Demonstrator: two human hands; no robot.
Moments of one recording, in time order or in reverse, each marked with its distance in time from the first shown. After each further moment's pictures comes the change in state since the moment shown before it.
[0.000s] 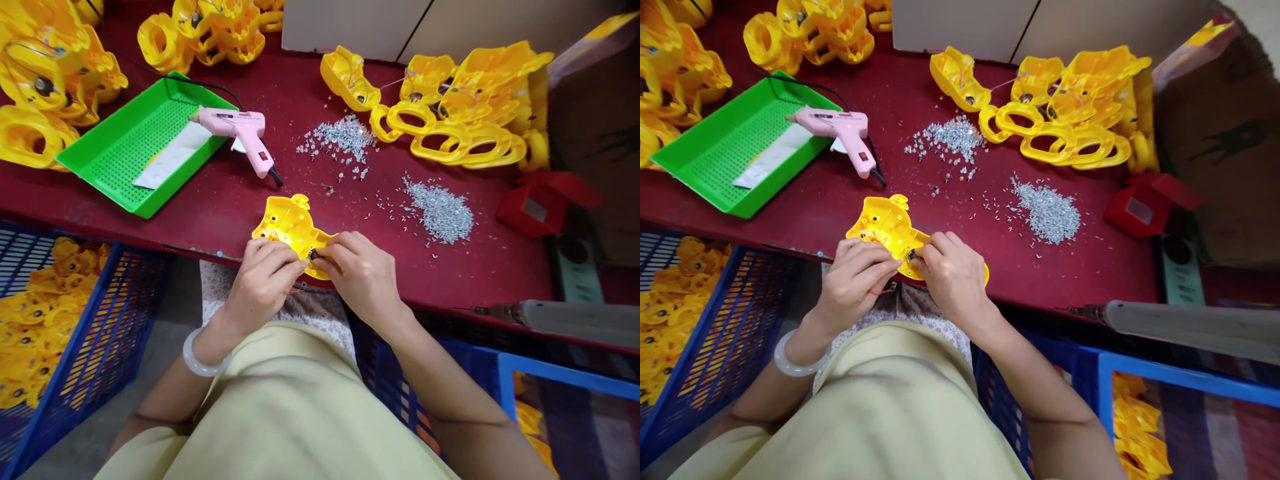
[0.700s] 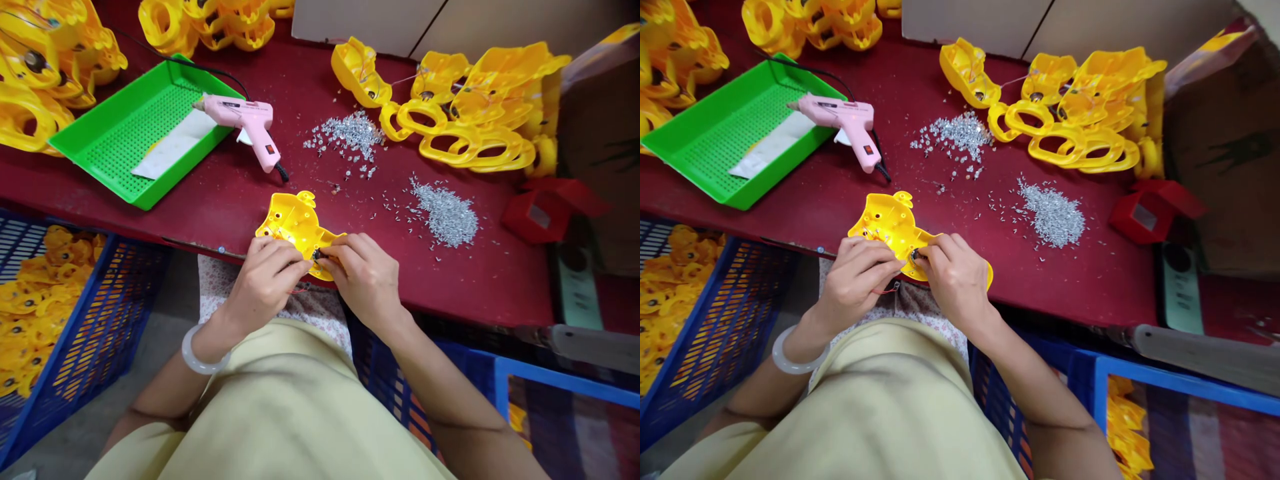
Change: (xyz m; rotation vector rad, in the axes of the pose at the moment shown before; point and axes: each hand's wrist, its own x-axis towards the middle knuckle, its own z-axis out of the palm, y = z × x) left_hand -0.001 0.000 0.002 -0.005 -0.011 -0.008; right_hand -0.001 0.002 0.006 0.027 0.111 -0.053
